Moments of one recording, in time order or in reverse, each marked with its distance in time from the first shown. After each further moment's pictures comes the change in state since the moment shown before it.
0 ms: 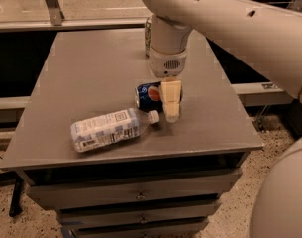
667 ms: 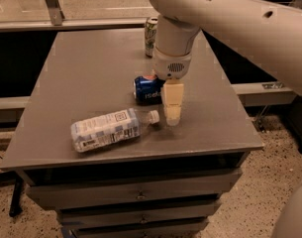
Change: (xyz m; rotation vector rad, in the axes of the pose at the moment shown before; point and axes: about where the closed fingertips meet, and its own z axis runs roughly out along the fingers) arm 0.001 0.012 -0.004 0.022 -0.039 0.031
